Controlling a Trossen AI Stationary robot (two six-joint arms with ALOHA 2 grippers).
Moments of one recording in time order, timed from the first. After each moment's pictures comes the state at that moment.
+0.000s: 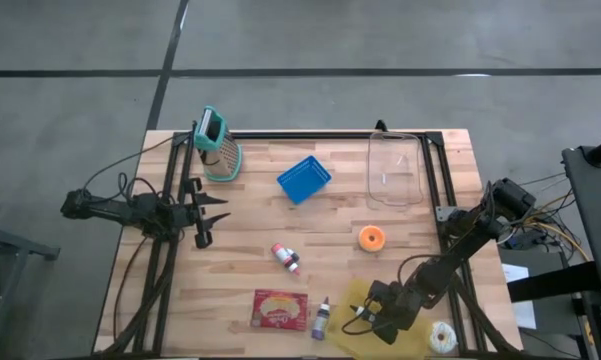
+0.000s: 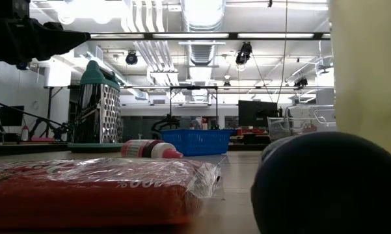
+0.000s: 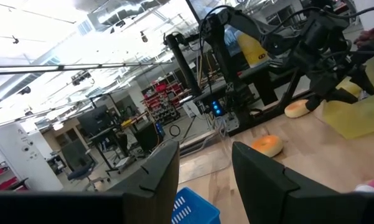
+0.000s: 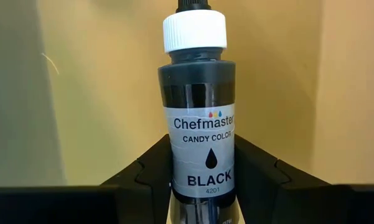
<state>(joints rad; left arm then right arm) -0.20 0.03 0.01 0.19 -0.29 0.56 0.81 1.66 0.77 -0.09 0.02 1.49</state>
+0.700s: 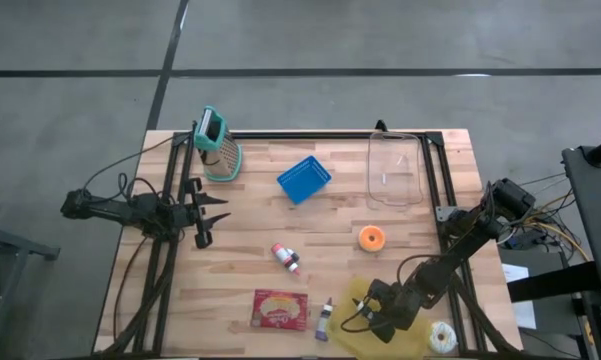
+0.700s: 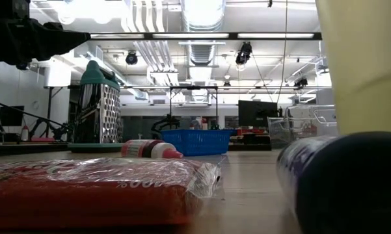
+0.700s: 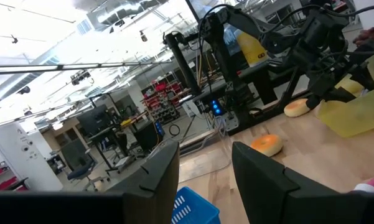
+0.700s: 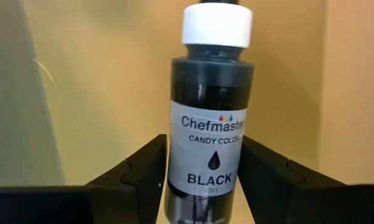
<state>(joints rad) -0.20 0.03 0.01 0.19 -0.29 0.56 0.81 1.67 0.78 -0.09 0.03 1.57</state>
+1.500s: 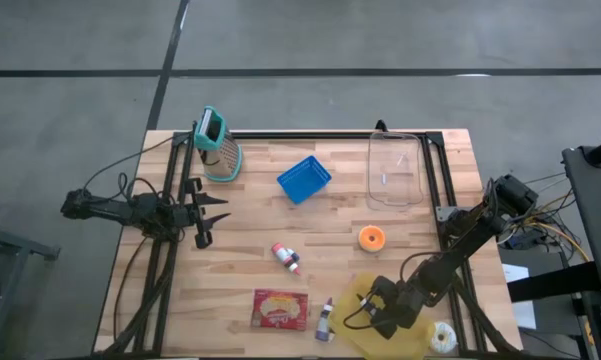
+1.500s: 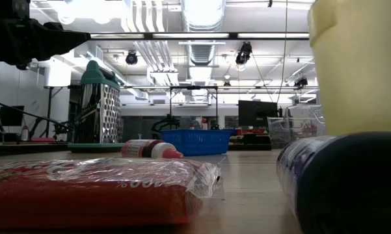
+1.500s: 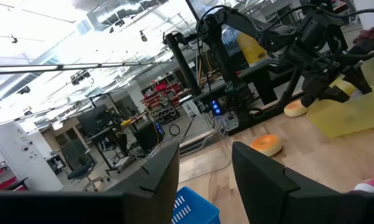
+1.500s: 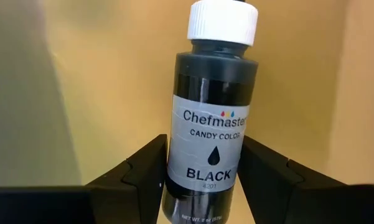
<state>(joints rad) -0.20 0.03 0.01 0.19 -0.29 0.56 0.81 1.61 0.77 -0.16 0.03 1.63</state>
